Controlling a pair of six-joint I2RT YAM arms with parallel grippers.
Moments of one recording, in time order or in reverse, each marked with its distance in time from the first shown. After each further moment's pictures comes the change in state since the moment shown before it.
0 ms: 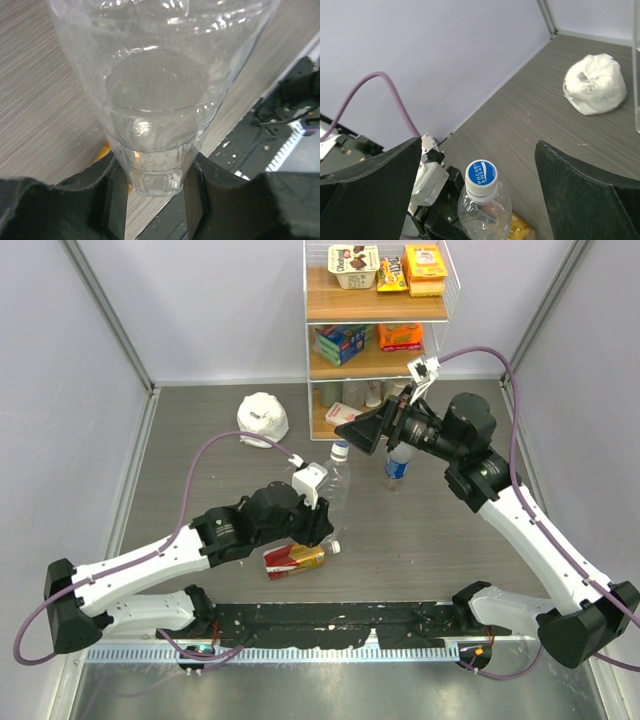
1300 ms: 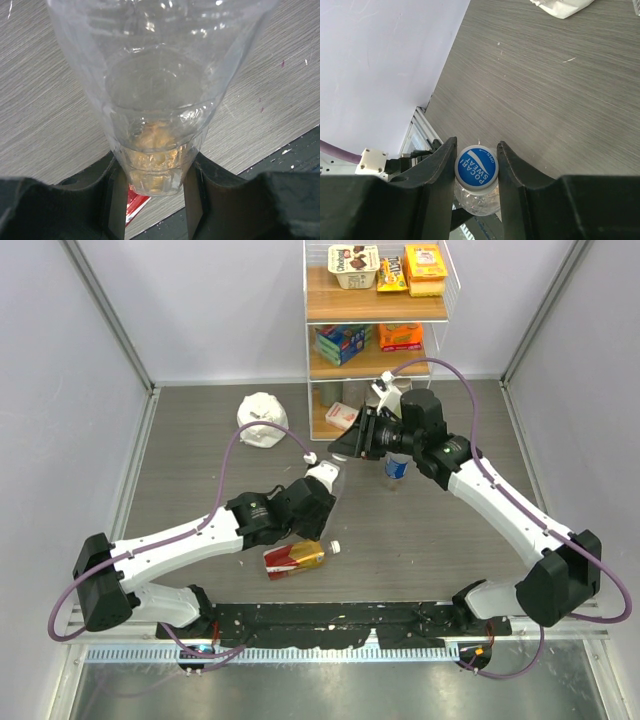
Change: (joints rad) left arm 0.000 0.250 0.154 -0.251 -0.219 -0.050; right arm 0.026 0.246 0.054 -0.282 0.057 0.054
